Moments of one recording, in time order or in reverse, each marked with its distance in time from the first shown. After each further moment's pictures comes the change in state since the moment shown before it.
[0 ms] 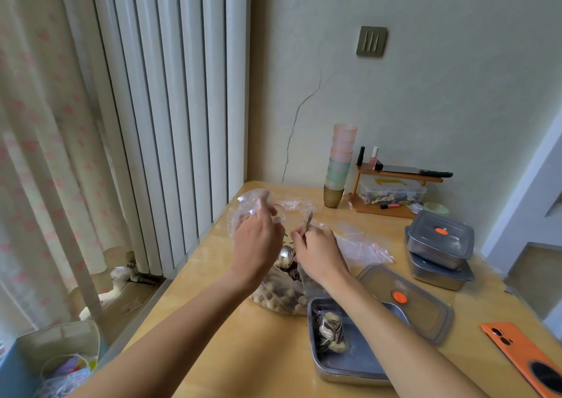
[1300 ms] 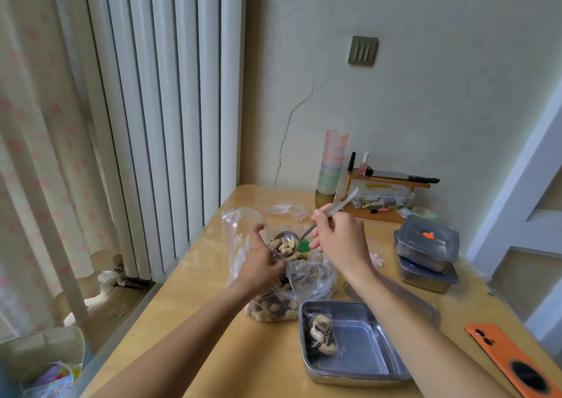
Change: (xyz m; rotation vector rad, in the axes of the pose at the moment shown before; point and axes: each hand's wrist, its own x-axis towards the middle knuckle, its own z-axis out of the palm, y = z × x) left_hand -0.029 -0.006 0.026 -0.431 -0.552 -0.420; right_hand -0.008 -0.003 -0.060 0.185 0.253 0.017
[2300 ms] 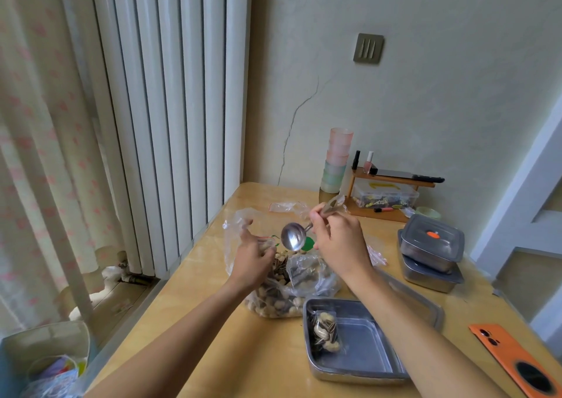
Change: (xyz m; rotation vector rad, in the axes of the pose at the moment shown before) left_hand -0.004 -0.009 -0.015 -0.099 0.180 0.016; right_hand -0.001 0.015 0.013 -0.171 0.043 -0.268
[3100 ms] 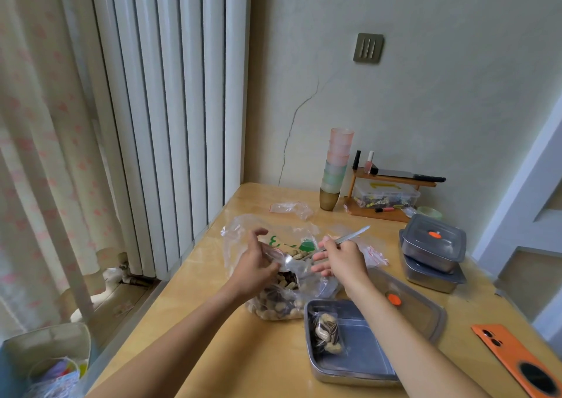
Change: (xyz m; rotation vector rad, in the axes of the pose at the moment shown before) left_hand -0.011 -0.007 -0.008 -0.015 -0.172 0.013; right_hand -0.021 0.042 0.032 0.532 -0.172 0.818
